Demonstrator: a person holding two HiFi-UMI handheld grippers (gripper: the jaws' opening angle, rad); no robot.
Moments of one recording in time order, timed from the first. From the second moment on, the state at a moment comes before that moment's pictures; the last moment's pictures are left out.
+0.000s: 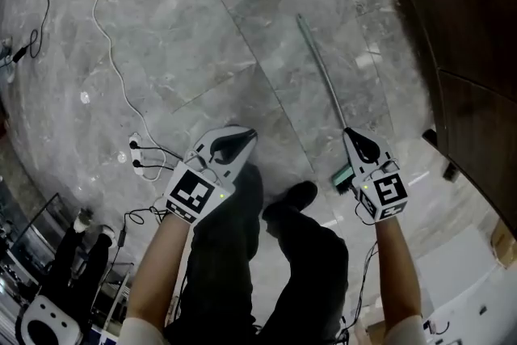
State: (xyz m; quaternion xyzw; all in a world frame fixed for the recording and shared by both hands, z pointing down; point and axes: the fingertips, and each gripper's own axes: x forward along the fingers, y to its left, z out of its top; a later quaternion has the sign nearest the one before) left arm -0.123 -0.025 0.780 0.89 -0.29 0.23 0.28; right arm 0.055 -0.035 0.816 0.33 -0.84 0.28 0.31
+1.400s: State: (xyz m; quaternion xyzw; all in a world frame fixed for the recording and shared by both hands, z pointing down) left arm -0.124 -0.046 0.978 0.91 -0.23 0.23 0.25; right arm 0.088 -0.092 1.196 0.30 -0.80 0.27 0.45
